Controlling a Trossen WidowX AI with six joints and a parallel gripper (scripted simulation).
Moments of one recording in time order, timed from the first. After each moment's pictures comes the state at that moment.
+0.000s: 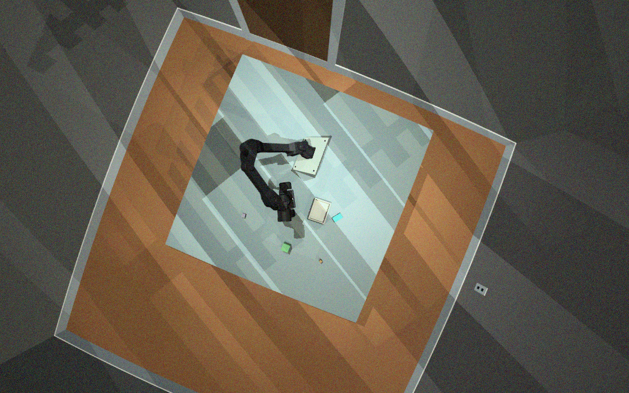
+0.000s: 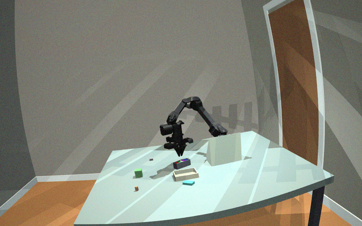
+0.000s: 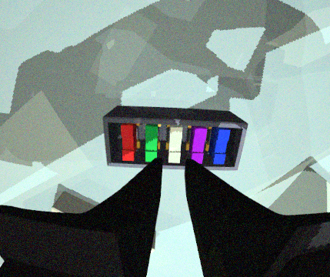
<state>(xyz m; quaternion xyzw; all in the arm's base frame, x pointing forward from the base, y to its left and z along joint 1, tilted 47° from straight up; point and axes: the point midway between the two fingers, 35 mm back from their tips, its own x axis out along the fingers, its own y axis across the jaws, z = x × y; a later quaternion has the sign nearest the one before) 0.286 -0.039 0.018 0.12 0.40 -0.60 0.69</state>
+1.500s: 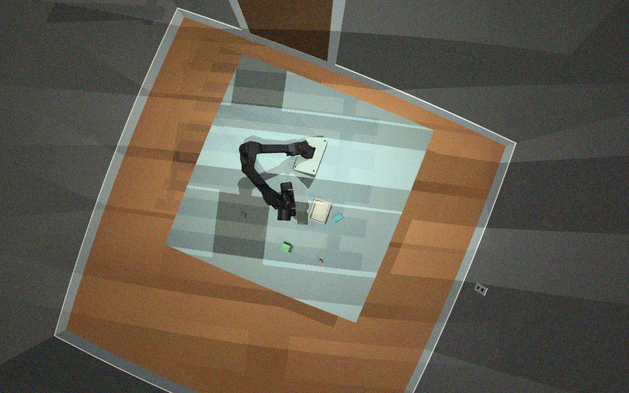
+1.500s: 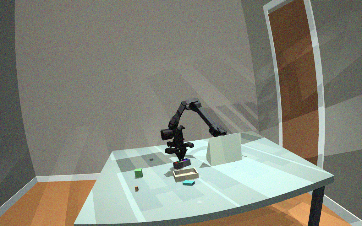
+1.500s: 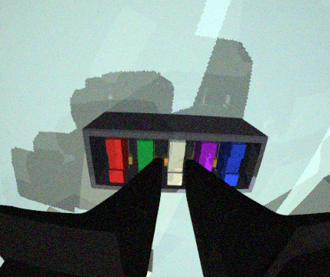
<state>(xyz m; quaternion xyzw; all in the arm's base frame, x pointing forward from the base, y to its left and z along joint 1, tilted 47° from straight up) 0.283 -0.061 -0.003 0.12 0.40 -0.60 0.68</state>
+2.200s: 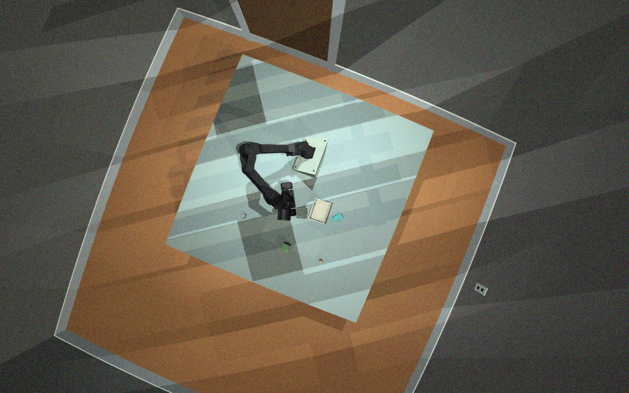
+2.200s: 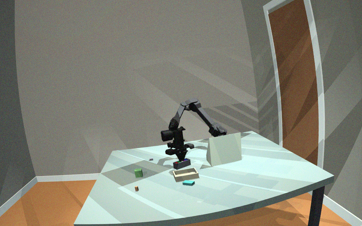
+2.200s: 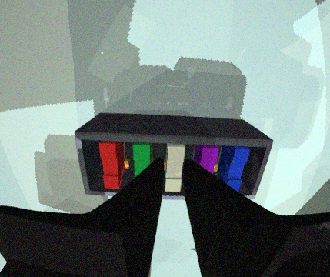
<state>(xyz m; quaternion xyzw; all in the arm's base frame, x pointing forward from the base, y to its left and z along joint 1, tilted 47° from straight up) 0.281 -0.066 -0.008 0.11 0.40 -0.60 0.68</state>
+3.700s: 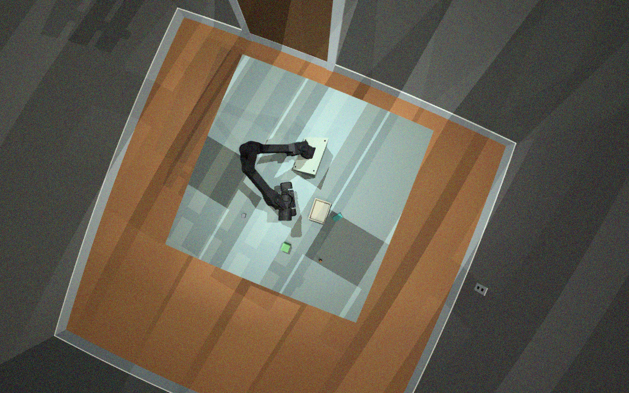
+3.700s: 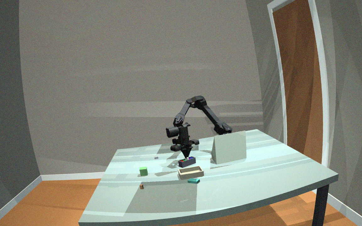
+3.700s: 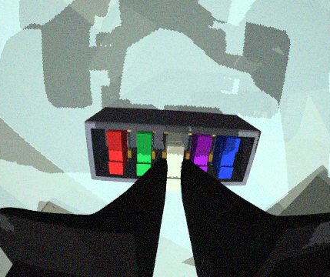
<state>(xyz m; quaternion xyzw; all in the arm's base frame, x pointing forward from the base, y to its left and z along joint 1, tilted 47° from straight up) 0.282 -0.056 0.000 0.11 0.41 -0.60 0.68</state>
